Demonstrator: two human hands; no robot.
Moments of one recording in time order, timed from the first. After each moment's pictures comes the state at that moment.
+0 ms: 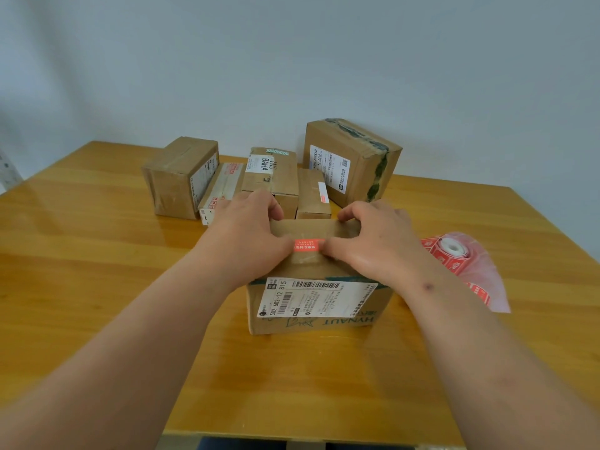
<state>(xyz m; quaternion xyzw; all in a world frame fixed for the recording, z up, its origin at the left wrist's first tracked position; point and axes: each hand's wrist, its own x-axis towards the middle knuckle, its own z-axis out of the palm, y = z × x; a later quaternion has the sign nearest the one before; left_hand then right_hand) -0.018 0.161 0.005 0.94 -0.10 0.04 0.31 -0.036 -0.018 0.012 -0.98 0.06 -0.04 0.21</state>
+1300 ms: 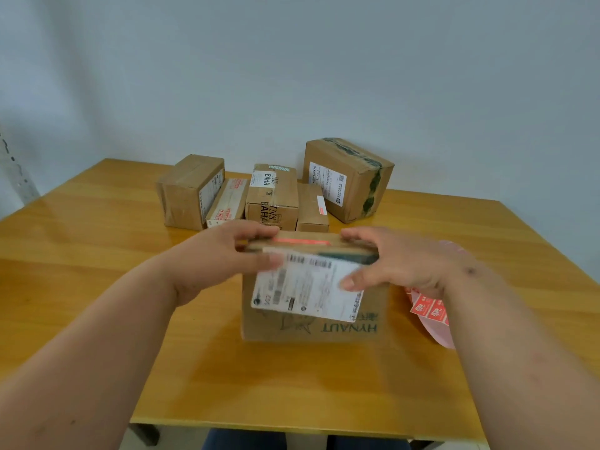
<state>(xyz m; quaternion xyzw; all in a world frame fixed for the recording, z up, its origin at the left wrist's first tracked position) -0.033 0.205 0.010 0.84 -0.14 -0.18 0.48 -0.054 -0.053 0.025 -0.92 -0.02 0.18 0.36</state>
